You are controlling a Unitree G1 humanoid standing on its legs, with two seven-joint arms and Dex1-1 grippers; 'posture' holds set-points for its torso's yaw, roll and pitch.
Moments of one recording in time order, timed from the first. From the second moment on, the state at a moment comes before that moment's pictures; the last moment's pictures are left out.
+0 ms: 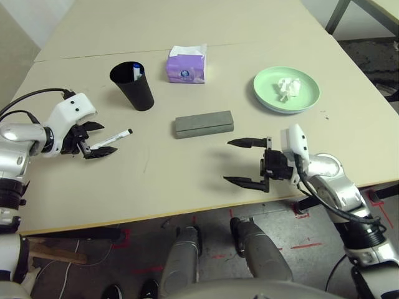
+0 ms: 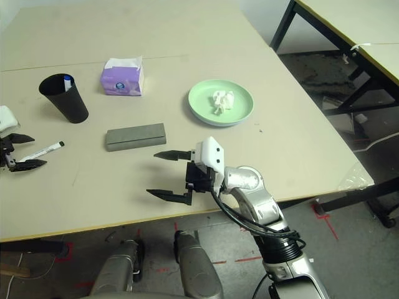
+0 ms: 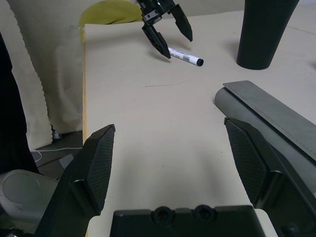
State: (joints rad) left arm -0.52 1.09 -0.02 0.53 -0.05 0.15 -1.15; right arm -0.30 -0.46 0.20 -0.14 0.38 0.07 1.11
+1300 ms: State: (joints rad) left arm -0.60 1.03 -0.02 0.69 0.00 0.09 -1.12; right arm -0.33 -0.46 0.20 -0.19 0.40 0.11 1.10
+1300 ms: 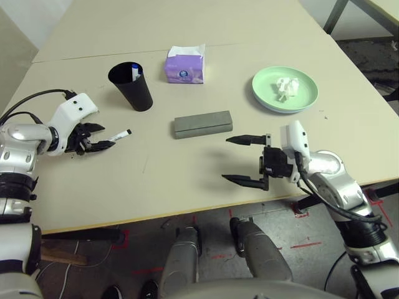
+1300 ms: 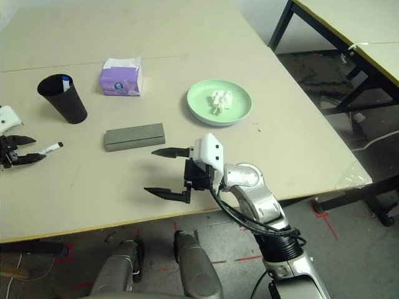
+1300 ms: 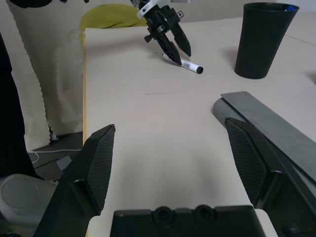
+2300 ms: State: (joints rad) left arm -0.79 1.03 -0.01 0.81 0.03 0.04 -1.13; right arm -0.35 -0.45 0.20 -0.19 0.39 0.11 1.09
